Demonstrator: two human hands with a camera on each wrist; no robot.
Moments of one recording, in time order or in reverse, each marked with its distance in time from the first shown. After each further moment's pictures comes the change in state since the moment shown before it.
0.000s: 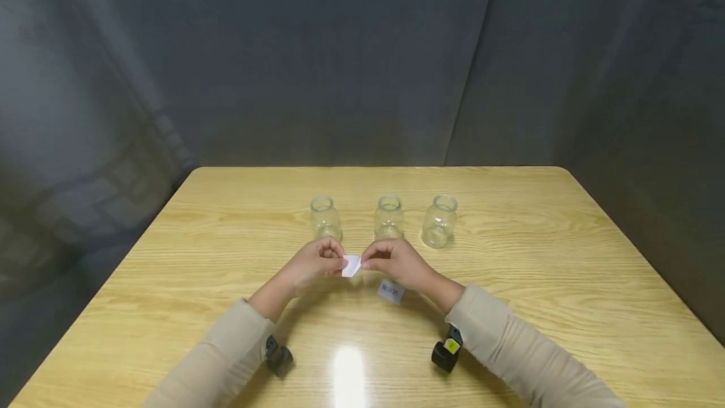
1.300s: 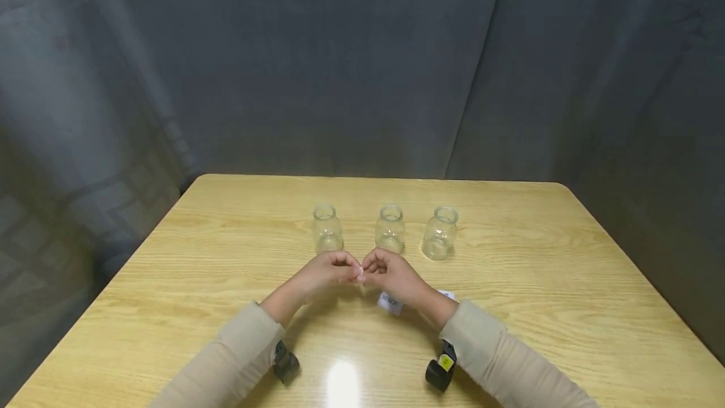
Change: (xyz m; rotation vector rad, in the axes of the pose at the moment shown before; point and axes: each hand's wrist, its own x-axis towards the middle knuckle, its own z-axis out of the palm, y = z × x) left_hand 0.009 -0.007 0.011 0.054 -0.101 0.069; right_hand -0.003 0.005 0.011 0.088 -0.011 0.113
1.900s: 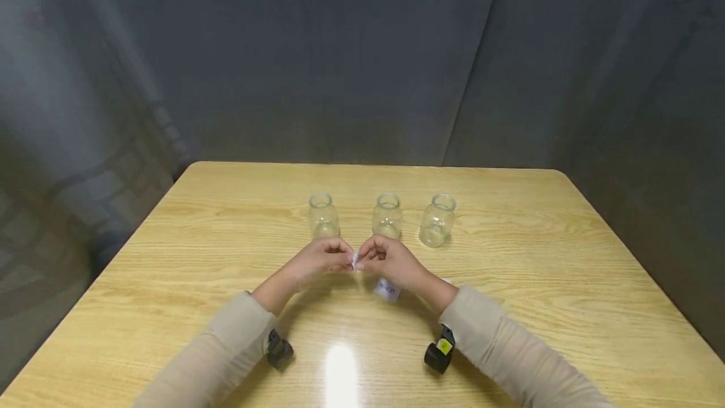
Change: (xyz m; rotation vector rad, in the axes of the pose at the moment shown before) left_hand -0.002 0.005 -0.006 -0.037 -0.015 0.009; right_hand 0.003 -0.002 -0.005 -0.005 0.016 0.012
